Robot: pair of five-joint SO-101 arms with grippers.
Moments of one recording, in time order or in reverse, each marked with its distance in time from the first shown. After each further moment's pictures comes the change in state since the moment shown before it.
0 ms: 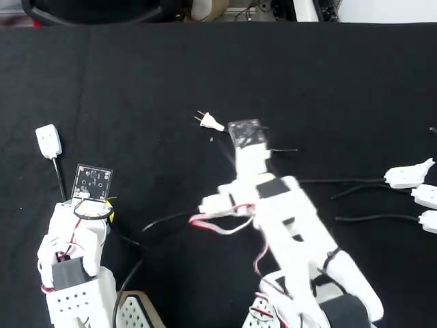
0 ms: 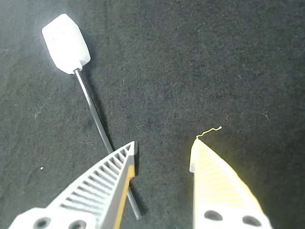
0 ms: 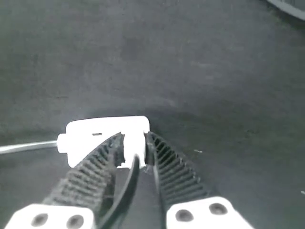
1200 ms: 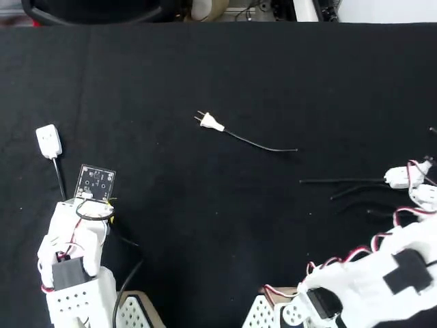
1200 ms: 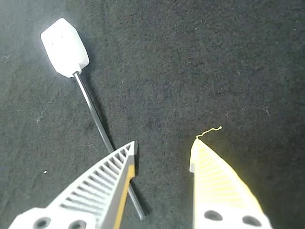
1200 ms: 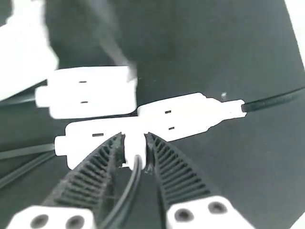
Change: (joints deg) left arm 0.0 0.0 0.0 0.0 -2.5; right arm 80.5 36.2 -33.8 -24.8 52.0
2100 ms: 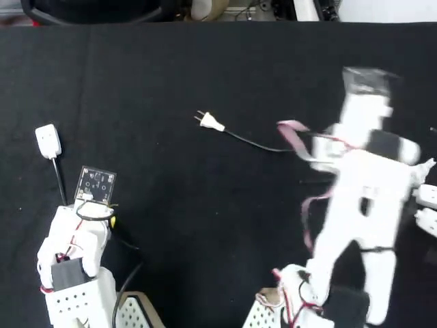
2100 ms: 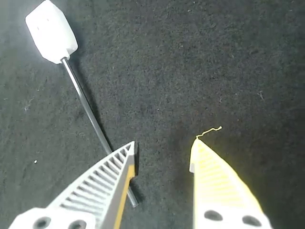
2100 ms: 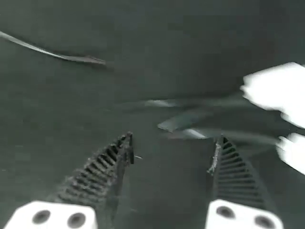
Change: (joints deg) left arm -0.1 0.0 0.0 3.5 0.0; right arm -45.2 -30.9 -4.2 52.9 -33.1
